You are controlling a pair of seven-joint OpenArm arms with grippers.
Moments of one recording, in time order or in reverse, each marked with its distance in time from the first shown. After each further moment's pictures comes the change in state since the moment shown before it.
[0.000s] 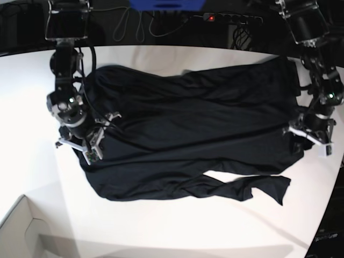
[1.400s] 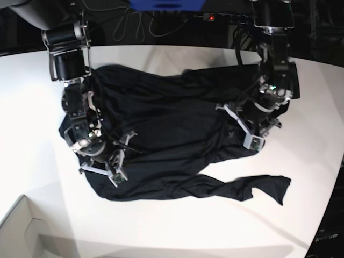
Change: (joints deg) left arm 7.9 9.7 19.8 14.6 15.4 0.2 -0.4; right arm 14.5 1.3 -11.1 -17.4 0.2 -0.2 0.2
